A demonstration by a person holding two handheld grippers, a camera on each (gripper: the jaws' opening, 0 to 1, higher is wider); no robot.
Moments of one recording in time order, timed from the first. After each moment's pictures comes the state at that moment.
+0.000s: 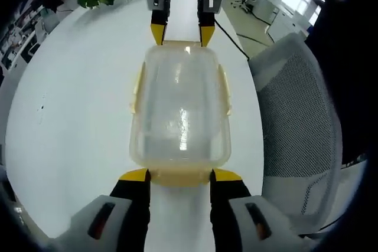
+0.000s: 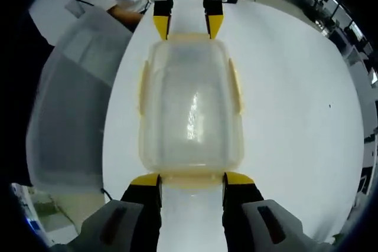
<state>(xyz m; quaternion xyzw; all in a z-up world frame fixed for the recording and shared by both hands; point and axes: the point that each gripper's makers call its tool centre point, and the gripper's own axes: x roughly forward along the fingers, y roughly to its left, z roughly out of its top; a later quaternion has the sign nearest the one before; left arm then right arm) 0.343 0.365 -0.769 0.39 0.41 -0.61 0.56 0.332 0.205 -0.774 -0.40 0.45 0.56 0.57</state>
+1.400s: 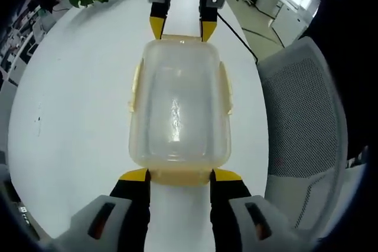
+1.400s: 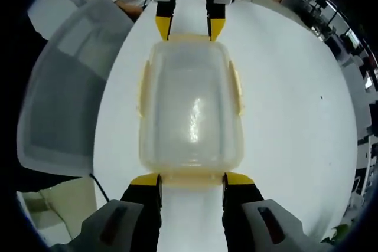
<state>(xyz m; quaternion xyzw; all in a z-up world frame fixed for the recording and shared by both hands) 0.344 0.330 -0.779 0.41 0.42 -0.59 0.55 0.334 0.170 -0.786 -0.42 0.43 0.55 0.58</state>
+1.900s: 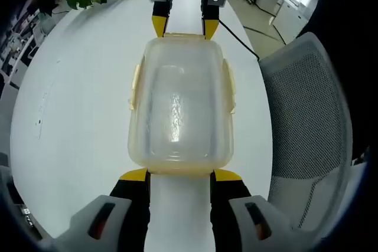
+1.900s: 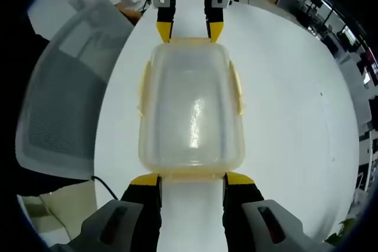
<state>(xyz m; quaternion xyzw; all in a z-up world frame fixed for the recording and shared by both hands) 0.341 0.327 -0.785 0.42 0.41 -0.59 0.55 0.325 0.166 -0.789 -0.40 0.42 0.55 0.60</state>
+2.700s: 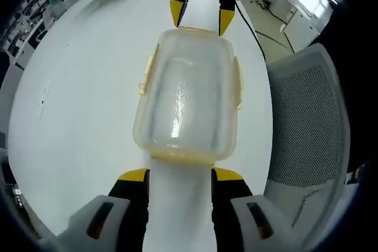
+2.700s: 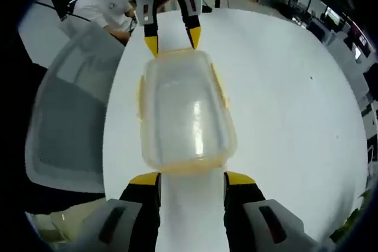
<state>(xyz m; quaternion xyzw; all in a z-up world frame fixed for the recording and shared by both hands) 0.342 0.340 -0.780 0.38 0.46 -0.55 0.59 0.328 0.160 -0.772 -0.31 0.44 0.54 0.65</state>
